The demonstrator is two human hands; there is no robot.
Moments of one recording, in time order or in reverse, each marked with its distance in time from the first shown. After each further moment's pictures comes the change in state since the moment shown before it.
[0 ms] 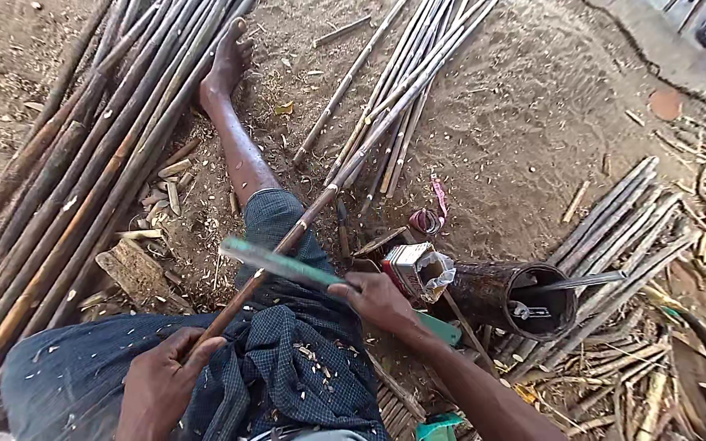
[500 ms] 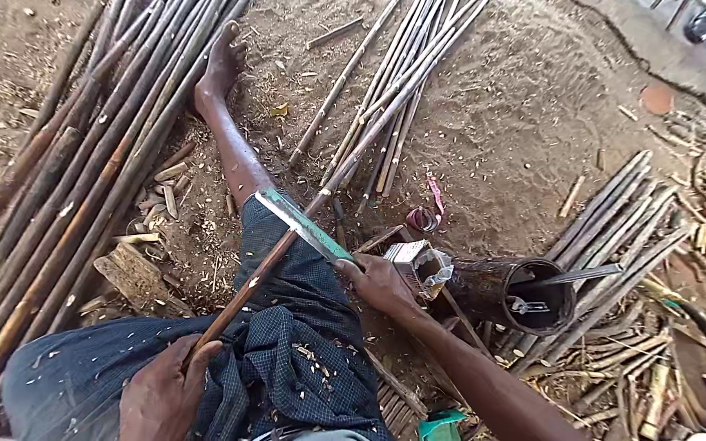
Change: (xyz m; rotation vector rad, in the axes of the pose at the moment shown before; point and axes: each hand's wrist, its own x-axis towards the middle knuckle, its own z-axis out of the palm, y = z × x) left_hand -0.016 0.011 0.000 0.186 0.029 0.081; right_hand 0.020 0.005 -0.007 0.116 0.061 0.099
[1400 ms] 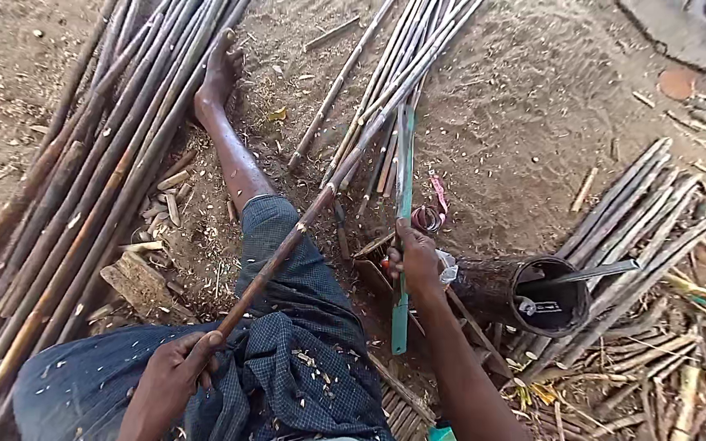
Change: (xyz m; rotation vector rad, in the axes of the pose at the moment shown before) left_hand 0.034 -0.003 -0.005 -0.612 -0.339 -0.244; right_hand 0.022 0.020 -0.022 0.781 0.333 0.105
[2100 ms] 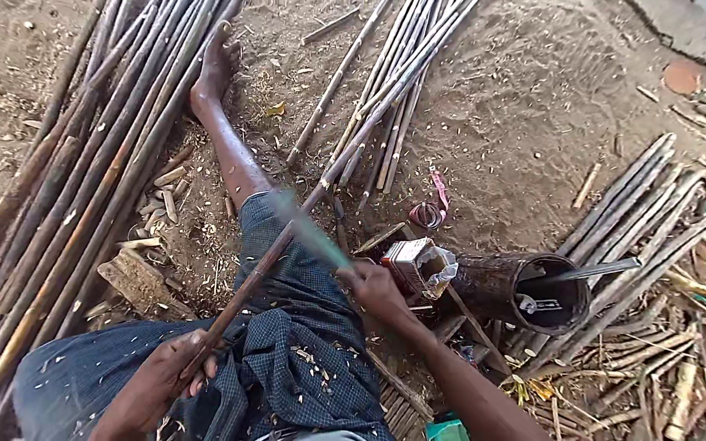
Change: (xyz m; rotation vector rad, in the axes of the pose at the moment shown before) left_hand 0.007 -0.019 -0.017 -0.473 -0.291 -0.112; right_hand -0.032 0.043 0.016 -0.645 -0.308 -0.167
